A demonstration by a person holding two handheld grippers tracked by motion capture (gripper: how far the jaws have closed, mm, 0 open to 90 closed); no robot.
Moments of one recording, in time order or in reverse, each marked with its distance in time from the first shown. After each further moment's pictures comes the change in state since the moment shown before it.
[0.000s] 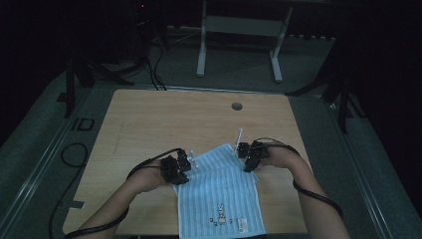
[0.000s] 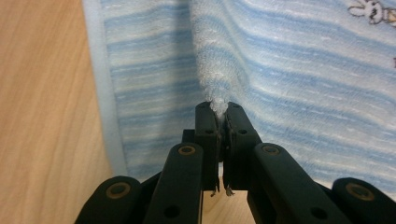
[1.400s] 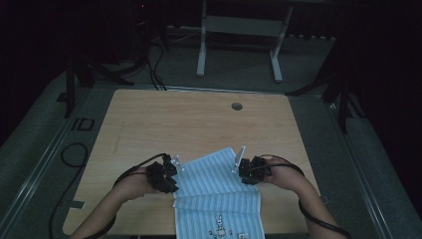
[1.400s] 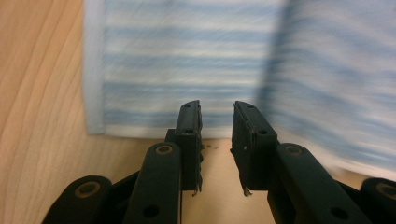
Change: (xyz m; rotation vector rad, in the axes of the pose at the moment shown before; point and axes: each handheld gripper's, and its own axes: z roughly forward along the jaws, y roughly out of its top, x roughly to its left) left arm 0.003 -0.040 0.008 0.009 -0.049 -0.126; right arm 0.070 -0.010 -0.013 -0.112 -0.074 -0.065
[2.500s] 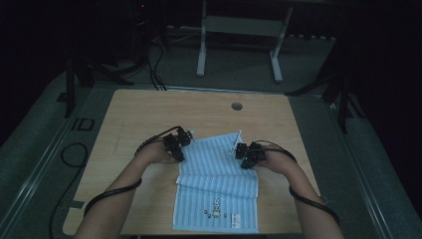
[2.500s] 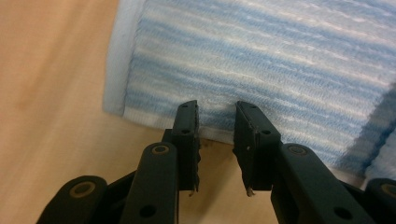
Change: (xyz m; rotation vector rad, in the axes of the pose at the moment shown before) left arm 0.086 0.070 0.029 0.130 0.136 -0.048; right arm -0.063 0.008 0.024 0.054 -0.026 0.110
